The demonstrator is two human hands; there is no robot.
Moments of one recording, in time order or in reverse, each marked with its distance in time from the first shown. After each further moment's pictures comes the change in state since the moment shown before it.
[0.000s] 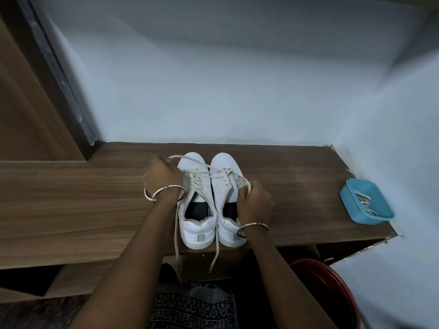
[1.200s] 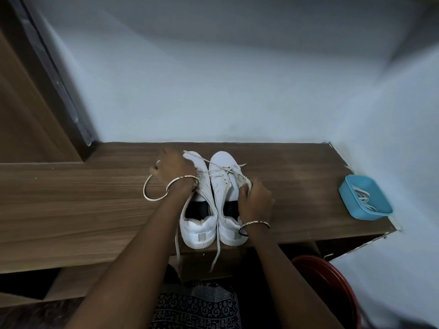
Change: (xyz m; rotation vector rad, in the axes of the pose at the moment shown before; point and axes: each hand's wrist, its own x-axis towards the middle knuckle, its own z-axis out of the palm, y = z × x) left_hand -0.005 0.034 0.015 0.280 -0.057 0.102; right_hand -0.001 -0.005 -0.009 -0.043 -0.032 0.002
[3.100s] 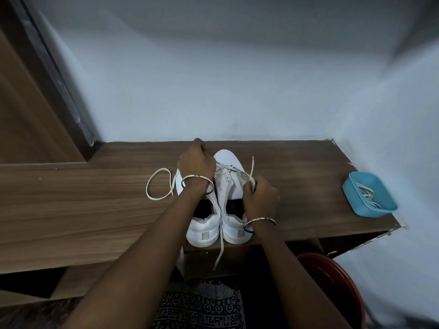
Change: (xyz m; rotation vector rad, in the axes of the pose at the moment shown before) left_hand -0.013 0.022 0.004 -0.439 -0.146 0.236; right_hand 0.004 0.004 -0.001 0.057 0.013 -0.010
